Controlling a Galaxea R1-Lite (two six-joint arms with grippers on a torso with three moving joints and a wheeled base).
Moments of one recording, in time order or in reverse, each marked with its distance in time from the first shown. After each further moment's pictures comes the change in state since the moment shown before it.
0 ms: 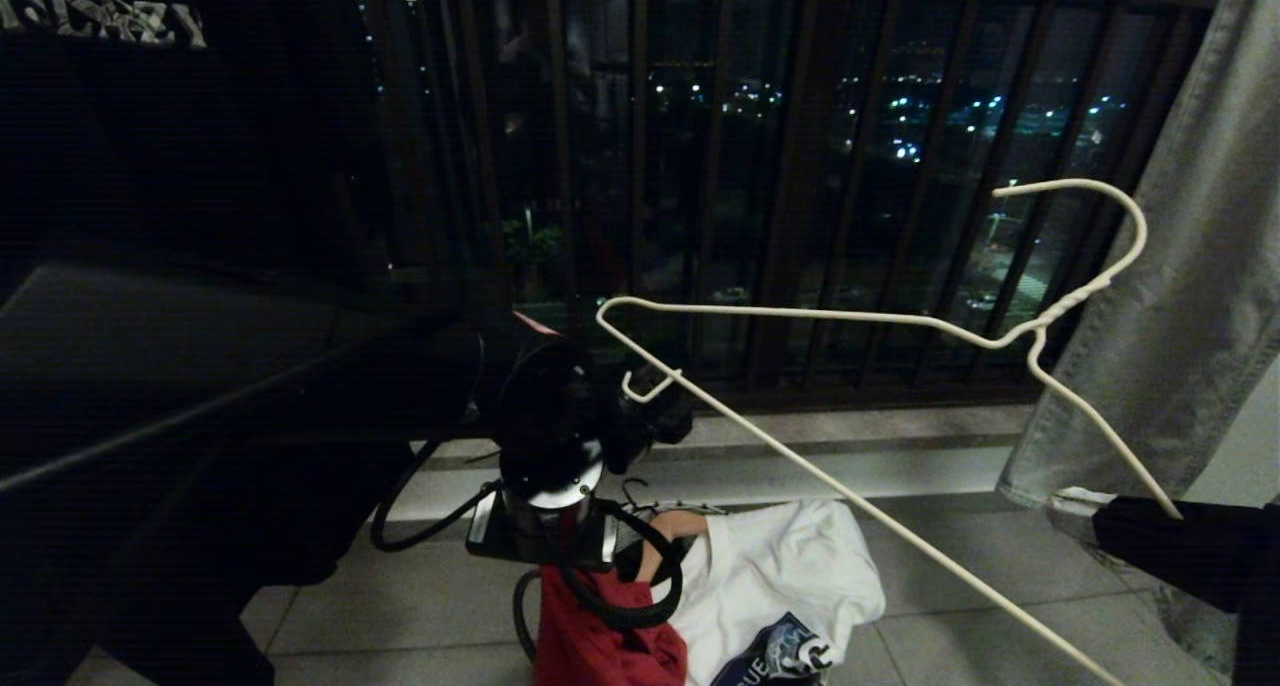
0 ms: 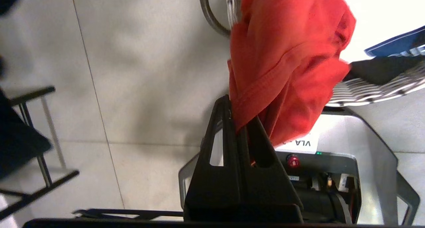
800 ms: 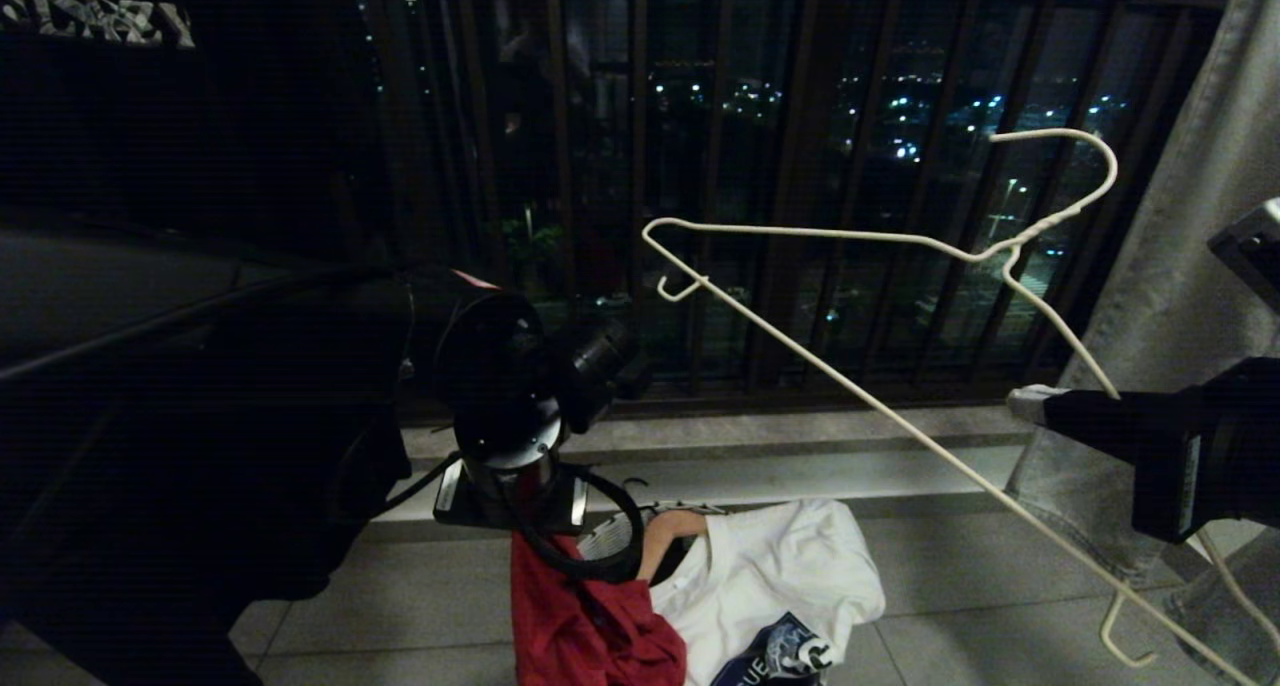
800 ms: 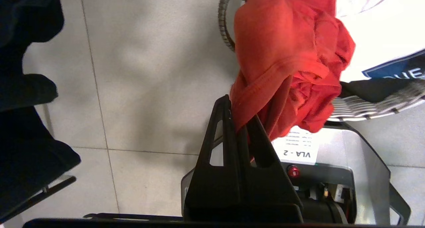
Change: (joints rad) left arm 0.062 -0.053 -0.004 0.005 0.012 0.029; right arm -0.226 0.126 -0.089 -0.111 0.113 -0.008
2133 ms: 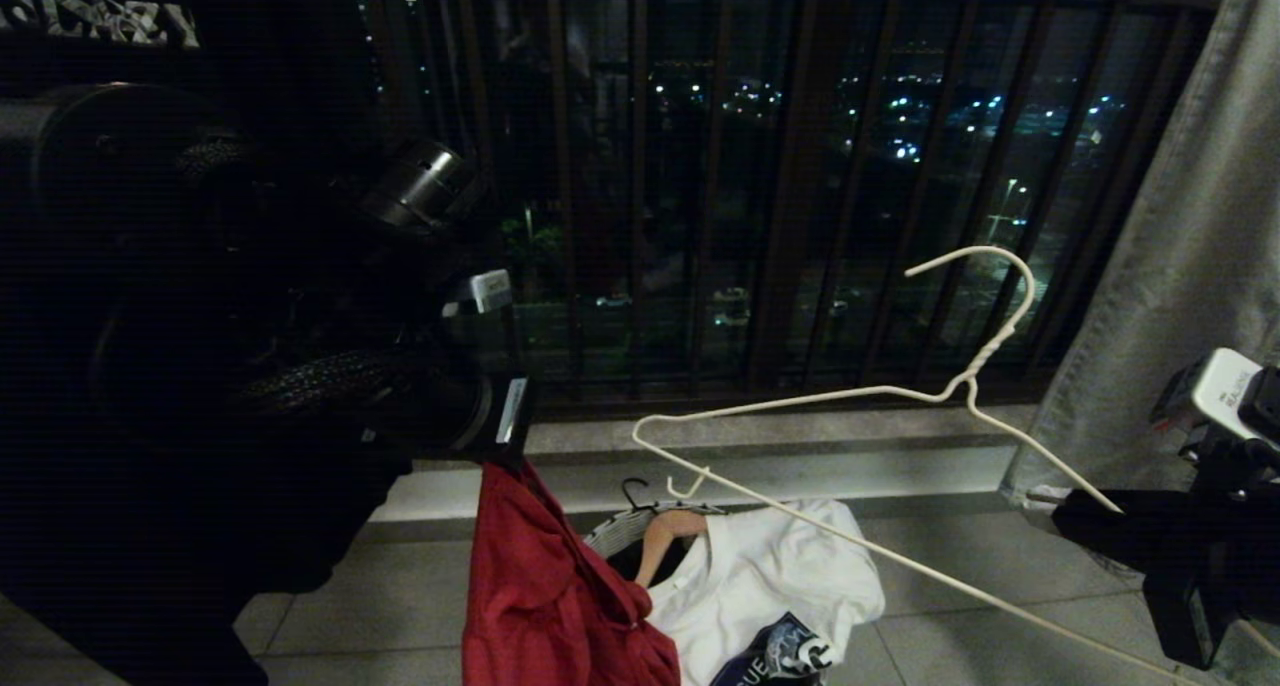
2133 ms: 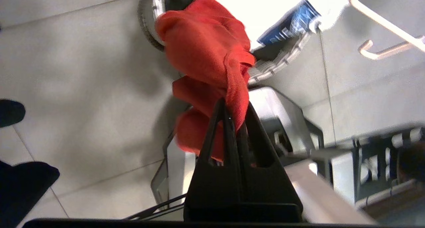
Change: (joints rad) left arm 0.148 -0.274 -0.006 -0.003 -0.446 0.267; right arm -0.165 -0.044 0.191 0.004 0.212 -0.424
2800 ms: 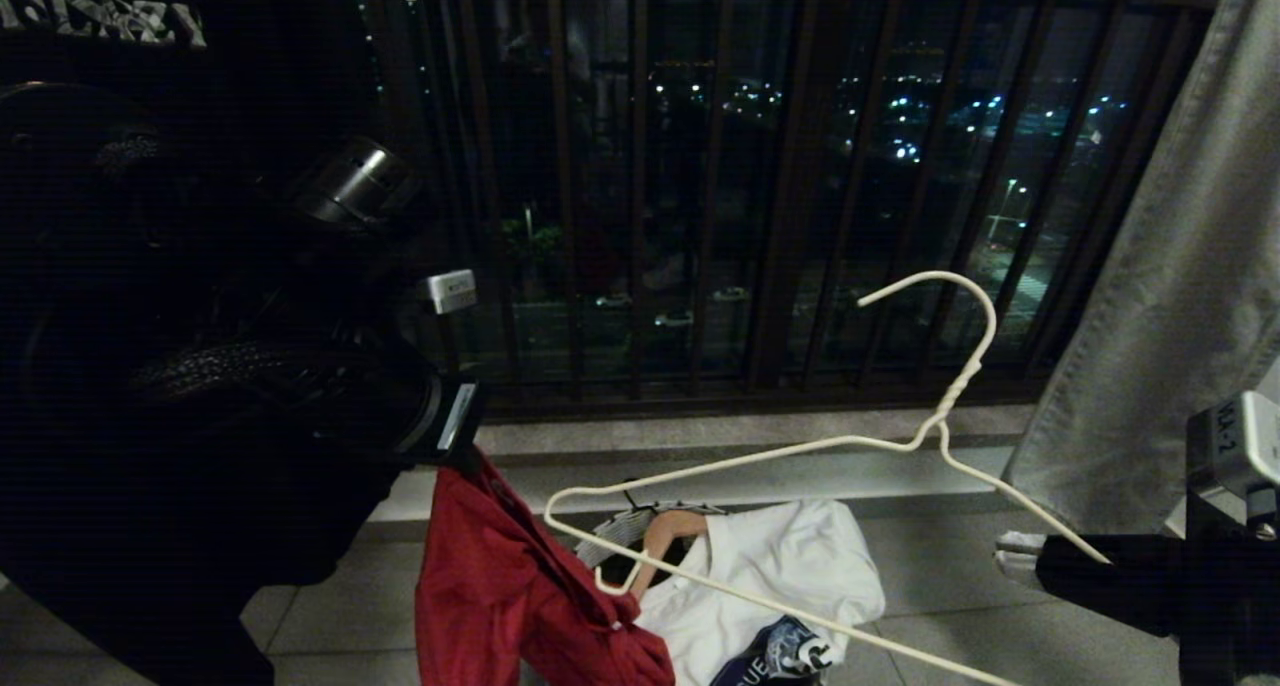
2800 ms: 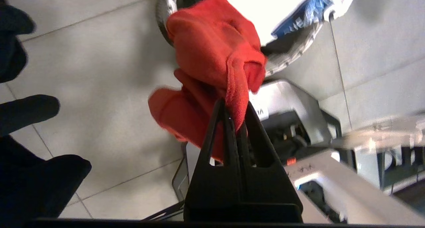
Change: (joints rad) left arm 0.076 -0.052 0.064 0.001 -0.055 0.140; right arm 0.039 -0.026 0.039 -0.013 0.239 -0.025
